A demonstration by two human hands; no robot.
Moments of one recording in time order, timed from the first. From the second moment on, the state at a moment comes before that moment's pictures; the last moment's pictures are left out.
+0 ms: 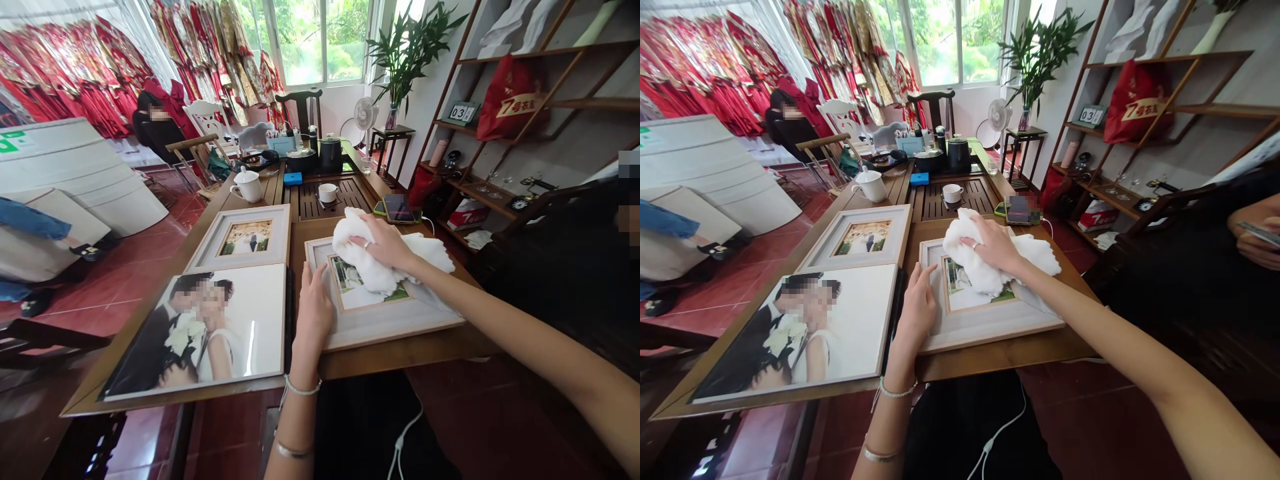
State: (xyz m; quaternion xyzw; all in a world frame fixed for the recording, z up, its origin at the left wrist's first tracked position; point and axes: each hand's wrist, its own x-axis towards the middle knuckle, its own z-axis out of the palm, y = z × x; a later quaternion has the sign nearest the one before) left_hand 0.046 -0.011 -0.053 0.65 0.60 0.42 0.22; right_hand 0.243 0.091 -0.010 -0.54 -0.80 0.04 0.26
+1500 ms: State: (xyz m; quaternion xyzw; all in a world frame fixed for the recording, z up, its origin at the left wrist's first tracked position) left_hand 0.048 -0.008 -0.062 0.61 0.60 0.45 0.25; right_hand 0.208 0.109 -0.009 -0.41 -0.89 0.05 0.21
